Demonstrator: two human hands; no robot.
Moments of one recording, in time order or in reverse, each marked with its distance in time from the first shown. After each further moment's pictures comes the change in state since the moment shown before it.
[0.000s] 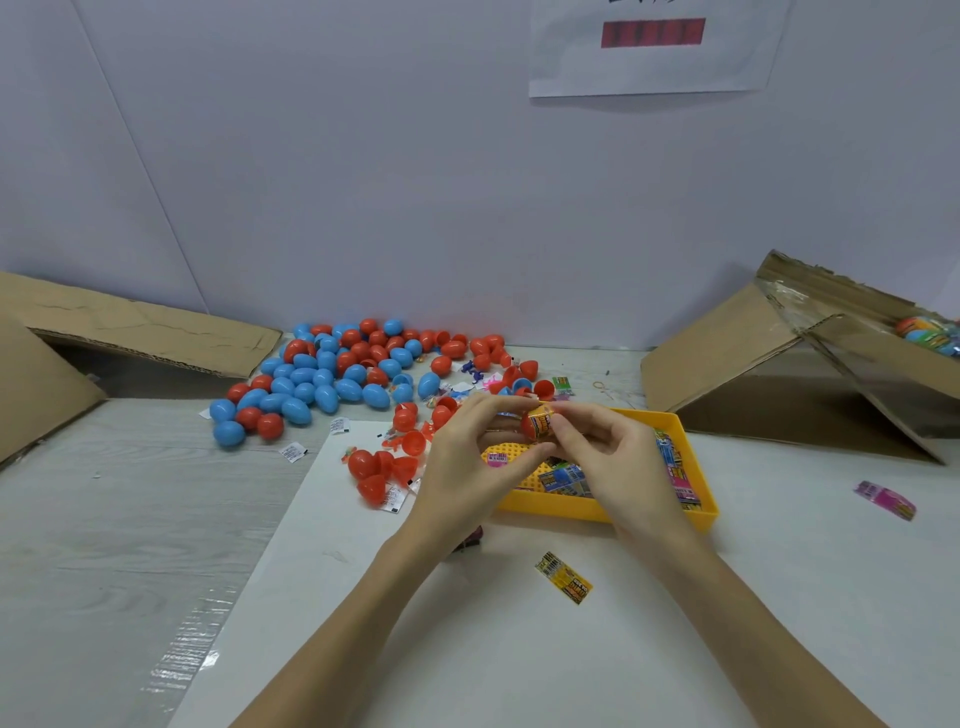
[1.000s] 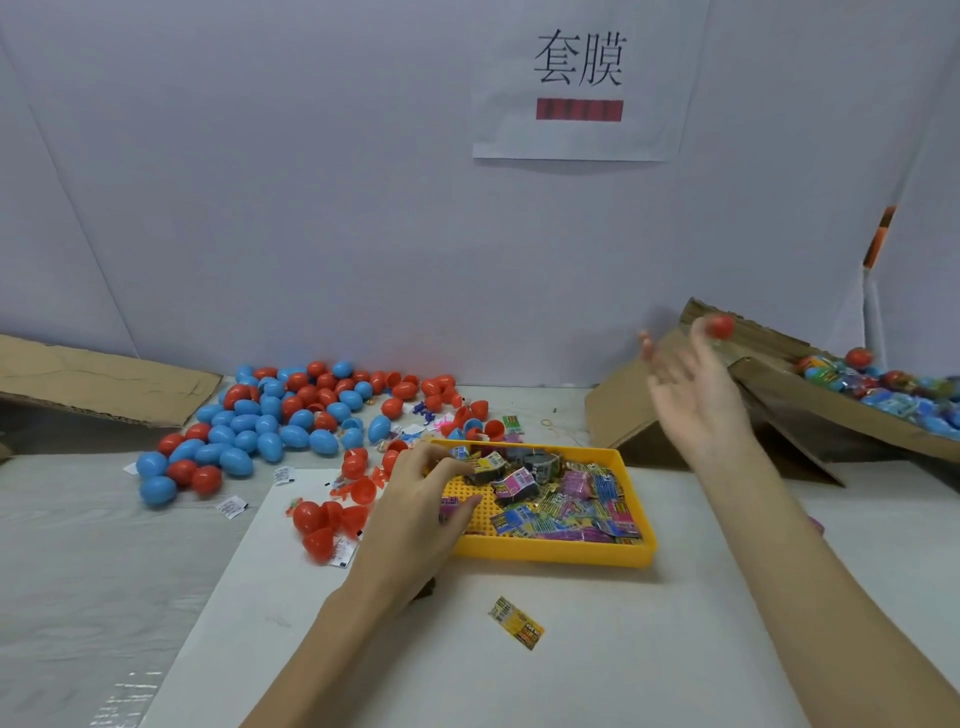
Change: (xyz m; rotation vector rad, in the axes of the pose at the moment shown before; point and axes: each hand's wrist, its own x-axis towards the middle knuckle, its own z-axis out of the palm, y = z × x) left_hand 0.001 -0.032 -0.002 0.602 -0.048 0.132; right_hand 0.079 -0.069 -0.107 0.997 0.382 0.080
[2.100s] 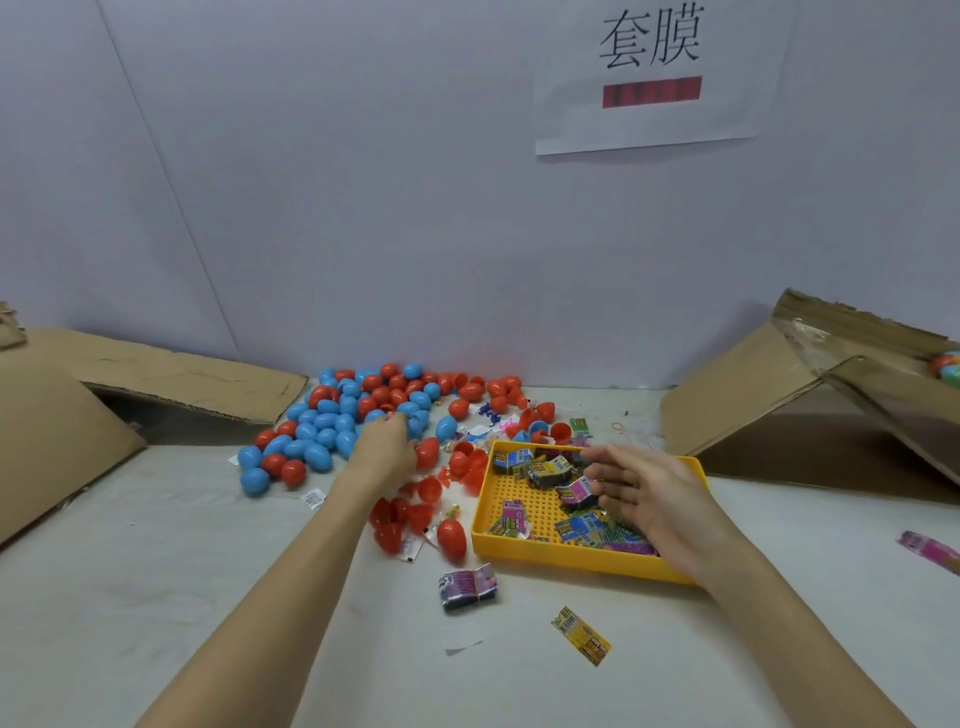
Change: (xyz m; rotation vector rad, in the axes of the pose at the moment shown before) left_hand 0.064 -0.116 -0.042 0.427 -0.305 -0.609; right_hand -0.043 0.093 -0.043 -0.684 -0.300 0.365
